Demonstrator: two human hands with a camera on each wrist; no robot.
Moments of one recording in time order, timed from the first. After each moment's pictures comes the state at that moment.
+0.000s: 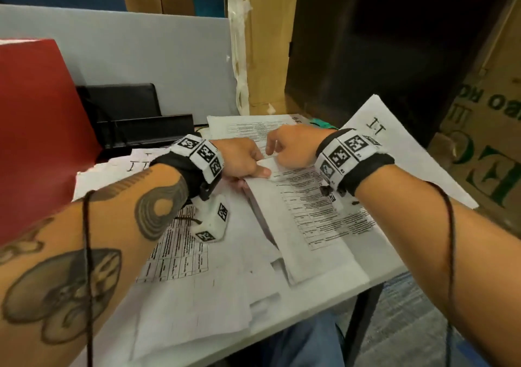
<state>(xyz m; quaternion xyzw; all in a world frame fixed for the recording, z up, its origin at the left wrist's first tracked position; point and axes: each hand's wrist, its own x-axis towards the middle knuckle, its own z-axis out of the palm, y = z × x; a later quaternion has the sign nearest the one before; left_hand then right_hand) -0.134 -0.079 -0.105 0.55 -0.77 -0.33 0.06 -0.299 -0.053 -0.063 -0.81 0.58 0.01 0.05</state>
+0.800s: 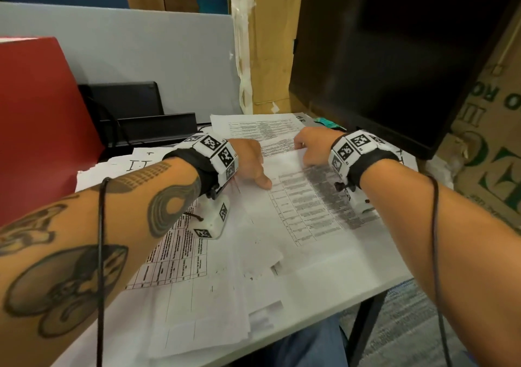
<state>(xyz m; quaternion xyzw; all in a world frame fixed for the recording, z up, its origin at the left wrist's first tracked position) -0.160 -0.072 -0.090 0.61 -0.78 -0.14 -0.05 -0.339 -0.104 -0.089 -0.78 0.62 0.01 0.03</state>
